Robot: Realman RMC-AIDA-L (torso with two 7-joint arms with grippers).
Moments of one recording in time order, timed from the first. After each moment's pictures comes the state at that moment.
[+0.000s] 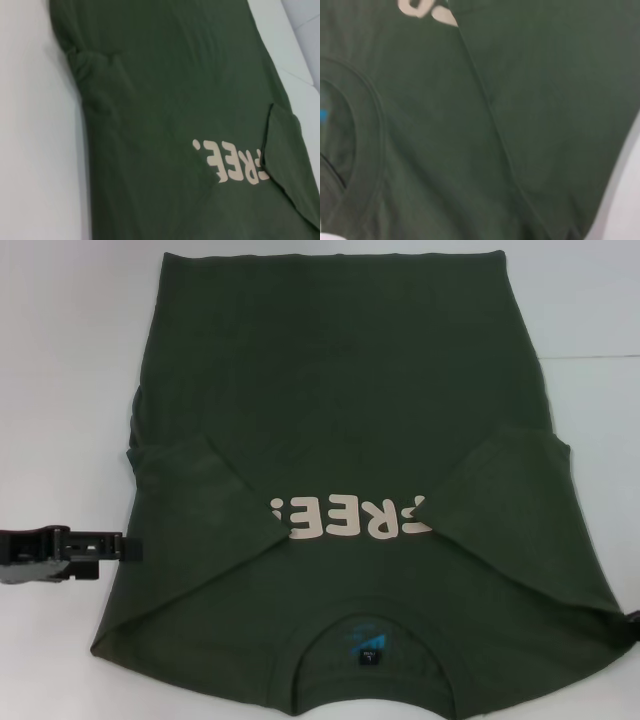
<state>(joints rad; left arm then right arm) -0.55 -2.09 0.44 1.07 2.51 1.77 -2.44 0.35 2.10 -1.10 -1.41 -2.70 -1.63 2.44</state>
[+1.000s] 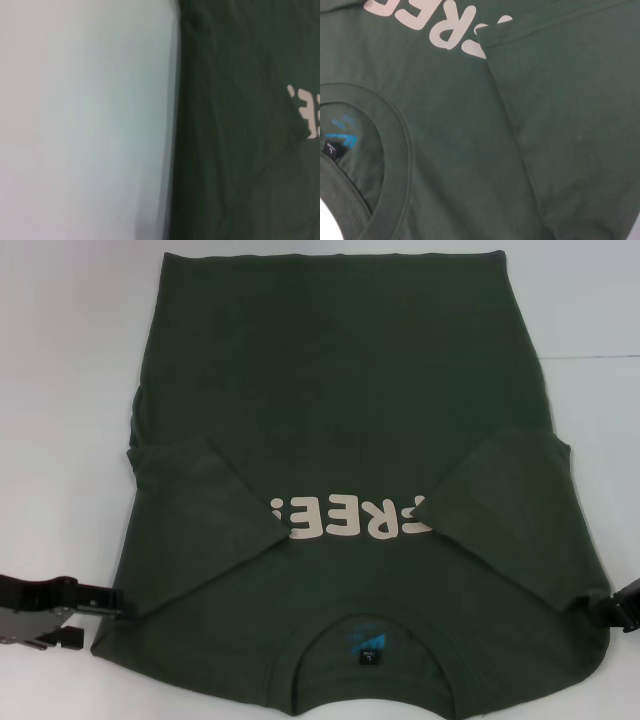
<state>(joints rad) -0.59 -2.08 0.52 0.99 2.72 1.71 -2.63 0.38 2.10 -1.11 -1.39 -2.64 -1.61 2.44</state>
